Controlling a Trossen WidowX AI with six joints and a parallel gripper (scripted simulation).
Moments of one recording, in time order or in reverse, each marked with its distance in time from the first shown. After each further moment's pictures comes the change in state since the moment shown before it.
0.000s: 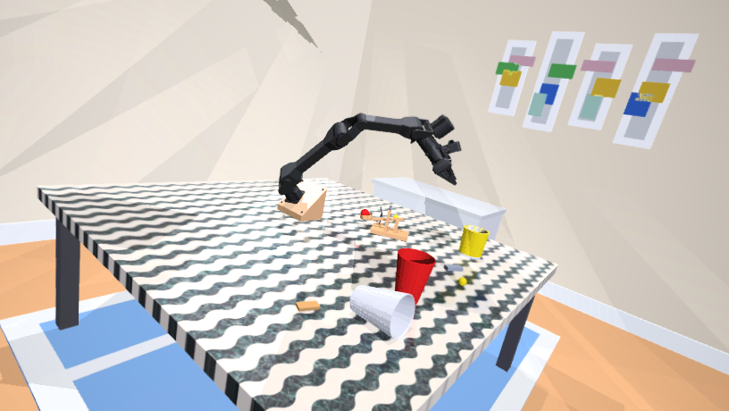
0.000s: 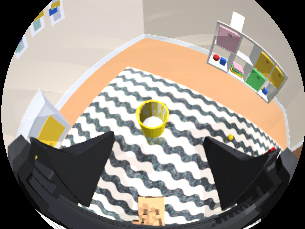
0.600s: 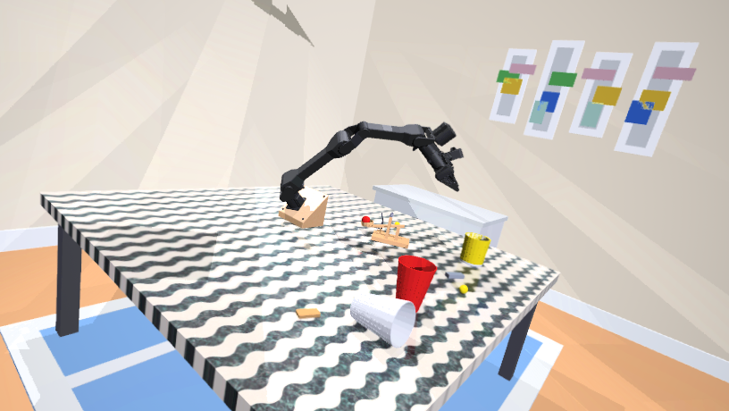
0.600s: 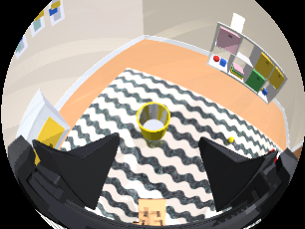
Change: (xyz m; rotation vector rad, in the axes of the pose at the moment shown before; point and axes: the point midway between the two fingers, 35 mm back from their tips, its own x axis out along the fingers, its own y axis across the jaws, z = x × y) arm 0.002 0.004 0.005 -0.004 -0.011 -0.003
